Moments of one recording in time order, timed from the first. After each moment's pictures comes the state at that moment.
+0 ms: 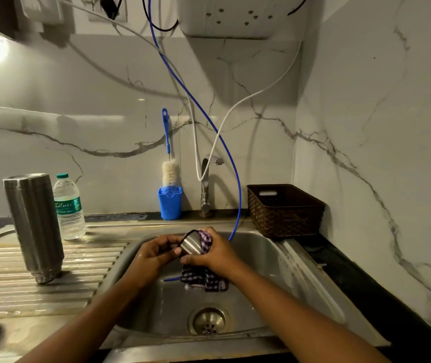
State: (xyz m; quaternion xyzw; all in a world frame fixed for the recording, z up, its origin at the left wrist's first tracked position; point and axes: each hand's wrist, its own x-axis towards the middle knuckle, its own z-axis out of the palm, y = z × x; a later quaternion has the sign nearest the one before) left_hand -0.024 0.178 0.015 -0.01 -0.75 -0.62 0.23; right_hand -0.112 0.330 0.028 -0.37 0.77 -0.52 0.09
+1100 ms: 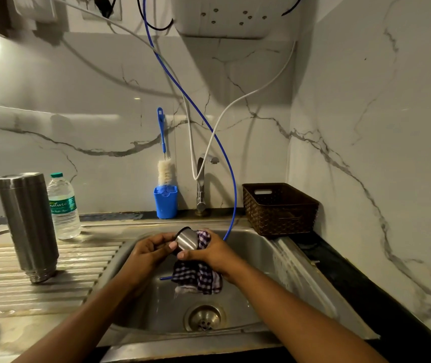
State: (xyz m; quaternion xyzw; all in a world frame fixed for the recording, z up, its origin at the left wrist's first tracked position) left_hand -0.023 0.178 0.018 -0.04 -0.71 -0.67 0.21; right_hand -0.112 0.334 0.032 -0.33 0.73 -0.57 0.20
